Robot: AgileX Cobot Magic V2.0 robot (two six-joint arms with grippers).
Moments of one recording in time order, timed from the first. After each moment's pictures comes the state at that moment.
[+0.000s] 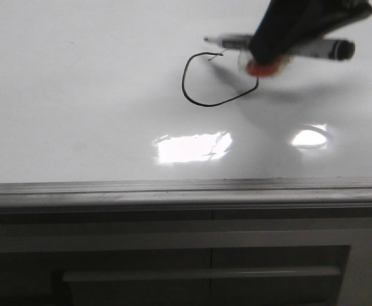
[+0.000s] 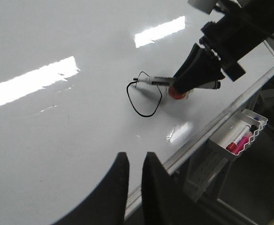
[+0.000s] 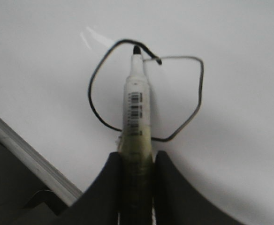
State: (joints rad) left arm -1.44 0.30 -0.50 0.96 0.76 -0.98; right arm 0.57 1.23 -1.03 0.21 0.63 -0.28
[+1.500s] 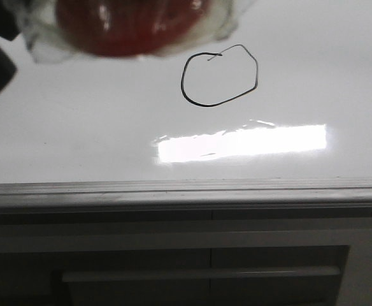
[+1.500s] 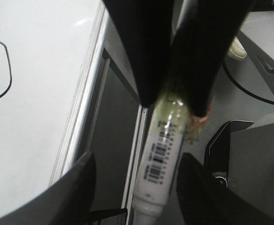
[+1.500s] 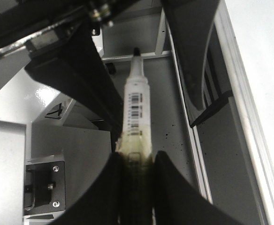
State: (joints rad) left arm -1.44 0.95 -0.89 0.33 0.85 -0.06; right arm 1.16 1.14 -1.15 0.21 0.94 -0.42
